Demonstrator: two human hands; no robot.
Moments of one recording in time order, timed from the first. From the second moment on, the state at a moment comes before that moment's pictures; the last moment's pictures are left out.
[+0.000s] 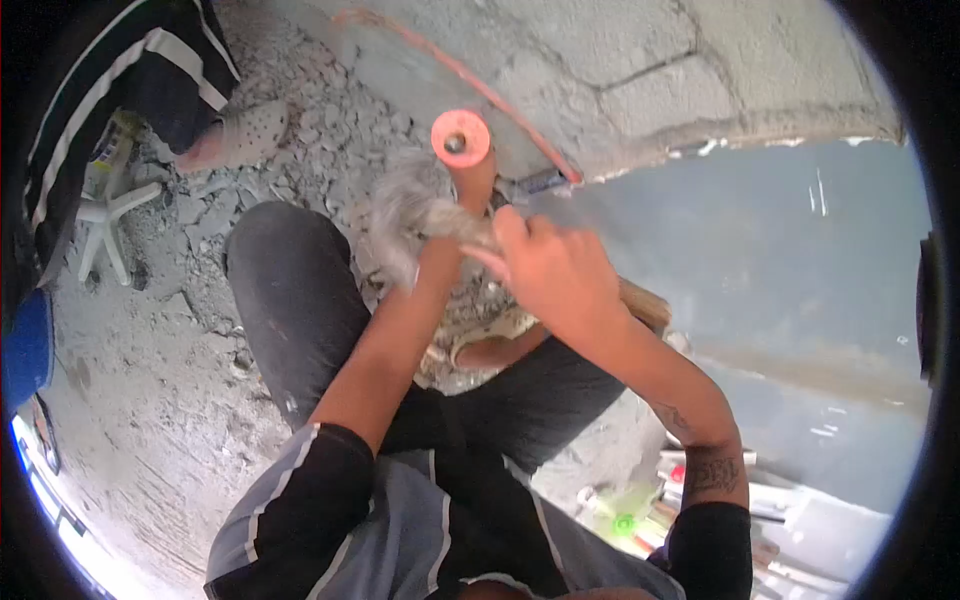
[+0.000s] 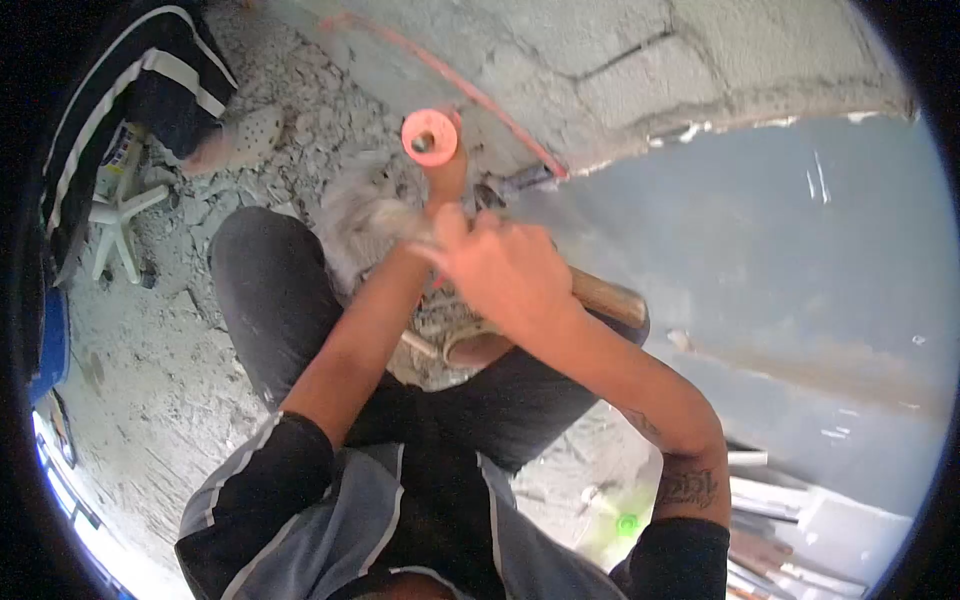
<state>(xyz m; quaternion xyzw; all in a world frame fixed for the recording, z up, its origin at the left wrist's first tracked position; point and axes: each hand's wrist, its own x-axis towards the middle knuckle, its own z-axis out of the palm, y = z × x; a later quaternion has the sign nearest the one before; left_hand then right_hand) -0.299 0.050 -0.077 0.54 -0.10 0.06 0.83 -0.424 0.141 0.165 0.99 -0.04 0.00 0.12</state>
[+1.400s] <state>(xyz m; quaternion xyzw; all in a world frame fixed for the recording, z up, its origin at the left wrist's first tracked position) -0.252 0.084 -0.100 0.39 0.09 0.00 0.92 -0.411 0.175 0.124 0.99 -0.07 0.11 -0.01</state>
